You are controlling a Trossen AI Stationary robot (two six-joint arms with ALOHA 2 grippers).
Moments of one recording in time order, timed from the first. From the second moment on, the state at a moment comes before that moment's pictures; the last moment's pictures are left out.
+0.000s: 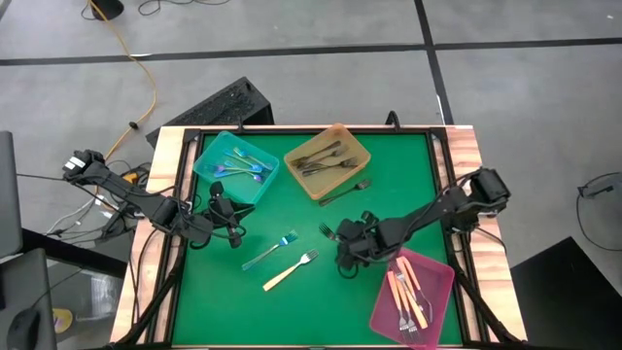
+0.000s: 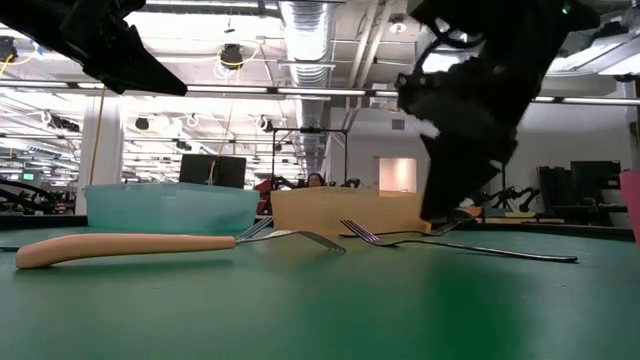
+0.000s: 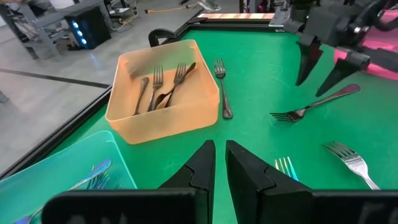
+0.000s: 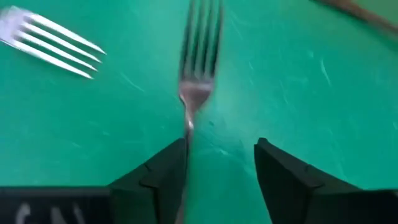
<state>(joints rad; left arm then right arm) -0.45 0.81 0.45 -0.22 -0.85 -0.34 0.34 1.76 1.03 -0.51 0.42 0.85</state>
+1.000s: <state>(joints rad) -0.45 0.81 0.45 -0.23 -0.85 -0.34 0.30 1.78 0.86 -0.16 0.40 0.84</state>
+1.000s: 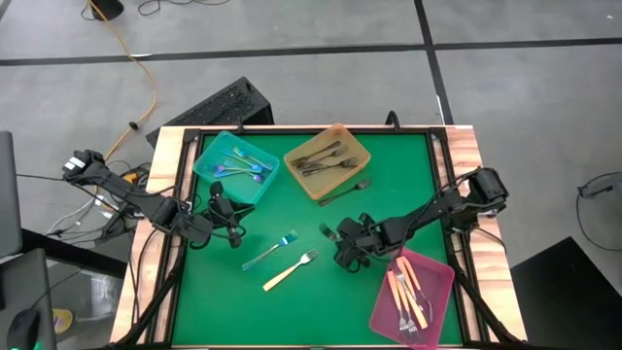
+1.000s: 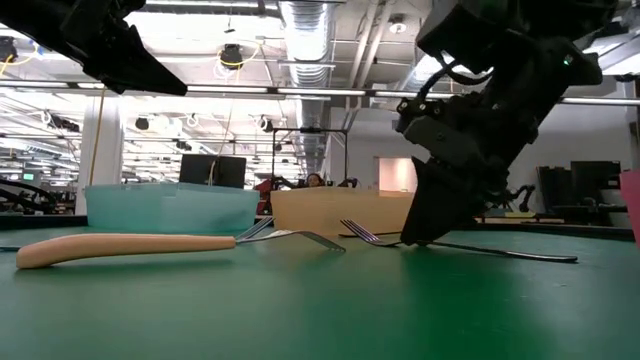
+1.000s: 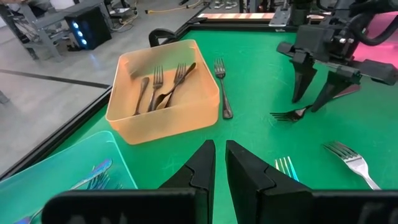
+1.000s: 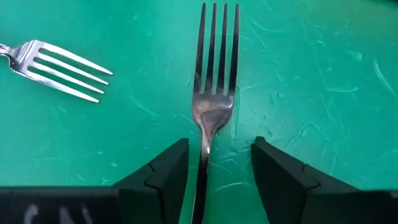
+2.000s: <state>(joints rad) -0.45 0.81 0.45 -0.23 -0.86 -0.33 0.28 1.78 0.86 -0.14 0.36 0.81</state>
